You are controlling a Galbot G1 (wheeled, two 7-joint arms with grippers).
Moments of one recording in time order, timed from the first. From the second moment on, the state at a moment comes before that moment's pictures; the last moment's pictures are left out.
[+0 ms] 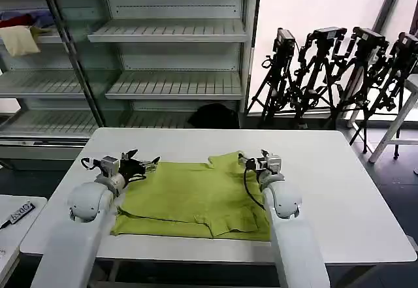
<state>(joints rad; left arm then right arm) 0.79 -1.16 -0.45 -1.54 -0.15 0.58 0.31 -0.74 1.56 0.43 1.48 0.03 -0.58 -0.06</state>
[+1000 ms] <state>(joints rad) 0.73 -1.14 -0.46 -1.38 -0.15 0.58 0.37 -0.70 1.59 0.43 1.36 -0.02 -0.58 -0.08</state>
